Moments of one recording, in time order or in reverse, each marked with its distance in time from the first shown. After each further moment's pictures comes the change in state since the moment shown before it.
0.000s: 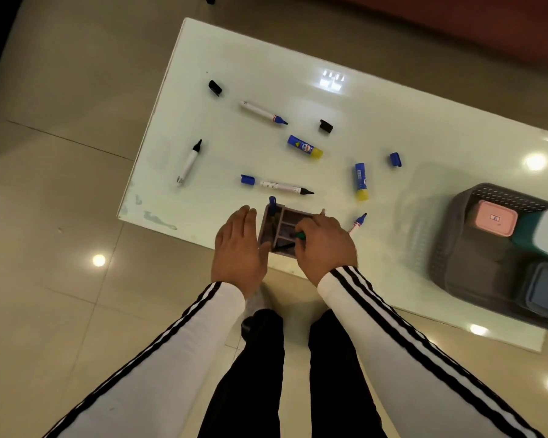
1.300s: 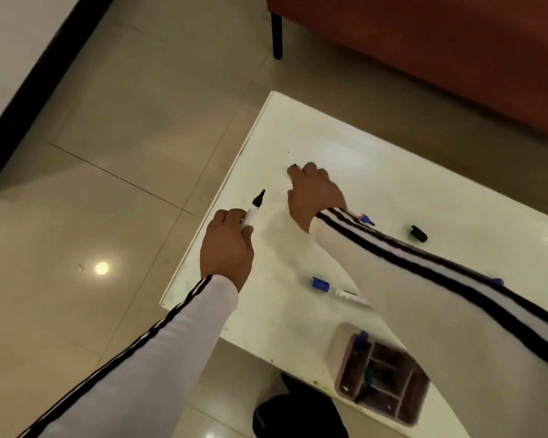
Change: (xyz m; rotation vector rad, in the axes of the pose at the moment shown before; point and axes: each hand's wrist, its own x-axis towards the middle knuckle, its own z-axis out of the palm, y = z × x) left_hand 0.205 -0.146 -0.093 -0.206 0.248 -0.306; right_hand 0.325 -0.164 -0.004 -0.224 -0.045 -0.187
